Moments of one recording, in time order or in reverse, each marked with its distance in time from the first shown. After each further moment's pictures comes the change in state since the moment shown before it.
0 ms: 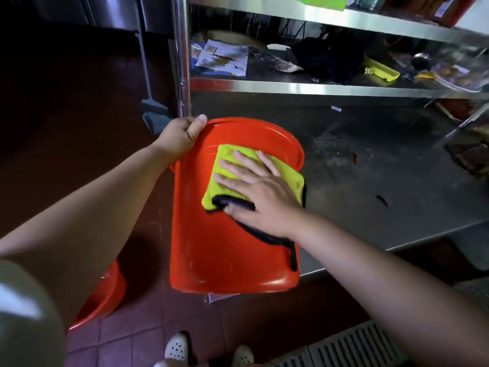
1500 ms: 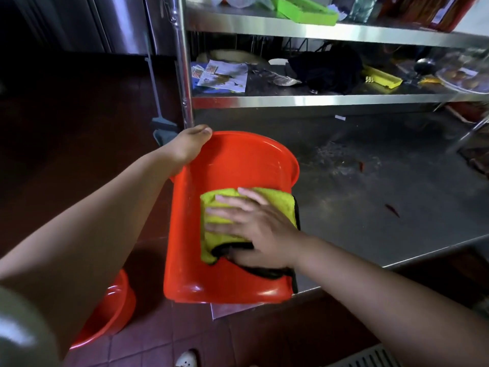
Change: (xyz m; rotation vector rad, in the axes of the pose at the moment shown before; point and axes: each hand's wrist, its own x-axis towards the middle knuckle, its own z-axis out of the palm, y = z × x) left_hand 0.016 0.028 0.009 -0.098 -0.040 -0.112; right_hand -0.021 0.002 0.012 0.105 -0.019 -0.266
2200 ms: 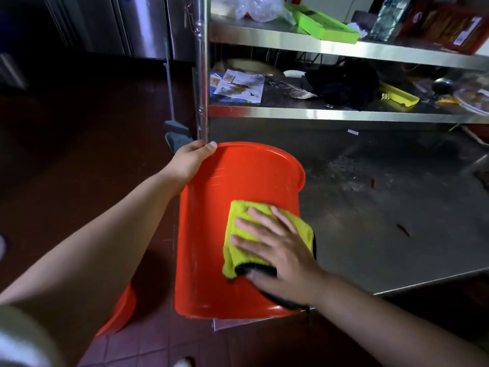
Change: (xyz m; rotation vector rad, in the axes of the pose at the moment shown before) left_hand -0.022 -0.020 -0.016 -0.267 0.053 -0.017; right_hand -0.025 -0.011 0.002 0.100 0.115 0.133
